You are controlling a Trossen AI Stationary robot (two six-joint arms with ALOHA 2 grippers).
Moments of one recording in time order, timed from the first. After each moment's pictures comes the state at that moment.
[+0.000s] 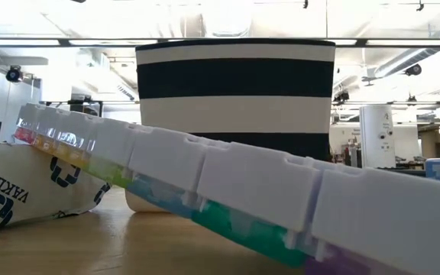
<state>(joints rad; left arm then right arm) -0.65 1.04 1.20 -1.03 -0.66 -1.04 -0.02 1.79 2.10 -0.99 0.27 -0.08</state>
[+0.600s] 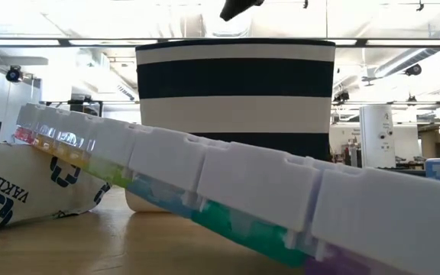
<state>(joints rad) -0.65 1.04 1.20 -0.99 -0.66 -1.03 0.33 1.90 1.84 -0.98 0.15 0.09</state>
